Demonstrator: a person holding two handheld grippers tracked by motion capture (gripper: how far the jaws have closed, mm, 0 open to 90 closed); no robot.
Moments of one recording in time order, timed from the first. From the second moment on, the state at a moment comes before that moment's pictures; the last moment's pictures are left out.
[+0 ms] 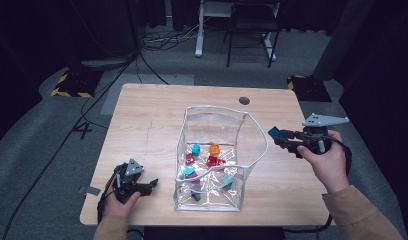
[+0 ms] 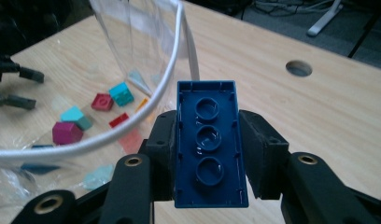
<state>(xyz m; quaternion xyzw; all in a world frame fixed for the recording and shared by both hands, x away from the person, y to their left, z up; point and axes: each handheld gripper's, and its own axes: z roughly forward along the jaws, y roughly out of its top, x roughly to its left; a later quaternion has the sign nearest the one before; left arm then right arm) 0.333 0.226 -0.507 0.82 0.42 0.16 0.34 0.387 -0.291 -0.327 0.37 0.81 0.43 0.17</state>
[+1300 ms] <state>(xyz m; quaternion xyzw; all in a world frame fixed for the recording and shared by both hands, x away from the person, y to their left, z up) 0.334 0.222 -0.507 0.82 0.43 0.16 0.34 0.419 -0.176 -0.282 0.27 0.85 0.44 0.14</state>
